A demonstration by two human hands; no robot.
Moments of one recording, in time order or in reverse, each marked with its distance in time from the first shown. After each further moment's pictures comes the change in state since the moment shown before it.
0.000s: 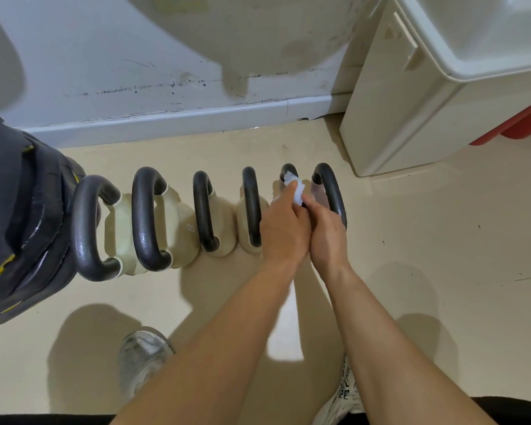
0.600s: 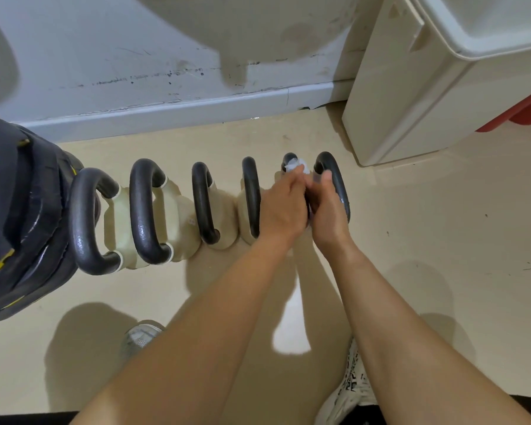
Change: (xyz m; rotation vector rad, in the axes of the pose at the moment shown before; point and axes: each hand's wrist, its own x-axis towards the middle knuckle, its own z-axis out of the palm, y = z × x) left_hand 0.016 0.005 -0.008 -0.260 -0.158 -0.089; right_hand 0.015 -0.004 0.002 0.103 -0.116 -0.076
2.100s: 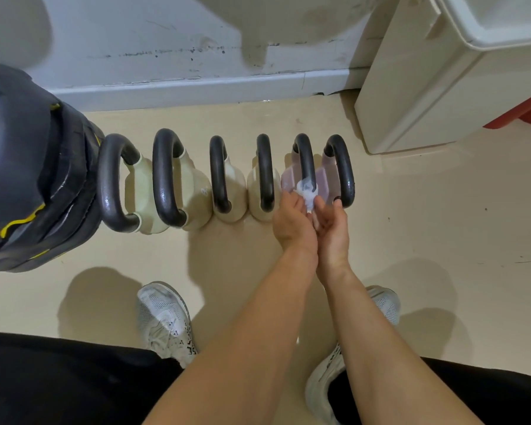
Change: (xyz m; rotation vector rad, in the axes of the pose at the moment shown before) left_hand -0.067 -0.014 0.021 -0.846 0.288 -0.541; right_hand -0.060 0.045 0.001 0.459 0.164 0.186
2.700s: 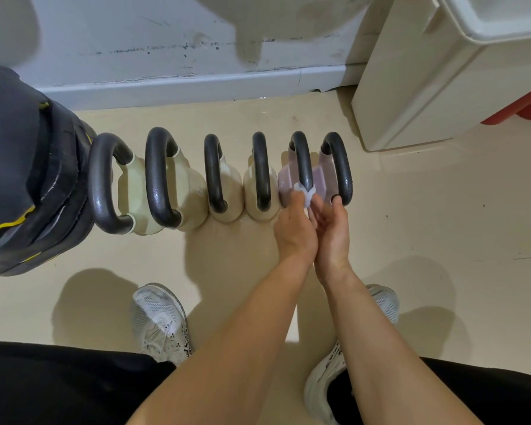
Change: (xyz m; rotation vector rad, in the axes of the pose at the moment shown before) left_hand 0.000 -0.007 -0.010 0.541 -0.034 0.195; right_hand -0.003 -0.003 0.000 -0.081 -0.064 -0.067
